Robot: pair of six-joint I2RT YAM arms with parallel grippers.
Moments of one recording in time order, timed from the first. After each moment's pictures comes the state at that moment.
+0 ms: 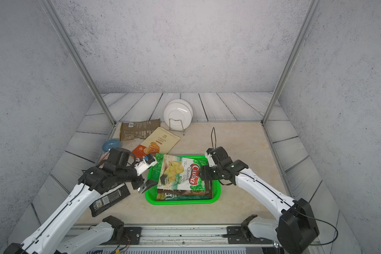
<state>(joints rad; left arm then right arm) -0.43 0.93 0.95 -0.89 0.40 0.45 0.58 1.23 0.86 -0.63 -0.29 0.50</state>
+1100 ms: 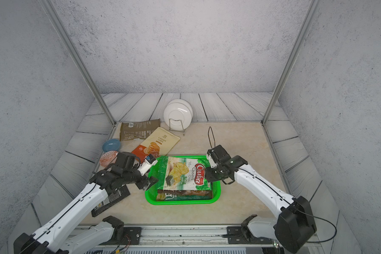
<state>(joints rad) -0.43 0.98 0.79 -0.71 0.30 0.31 0.59 1.26 1.01 -0.87 -0.14 0.33</state>
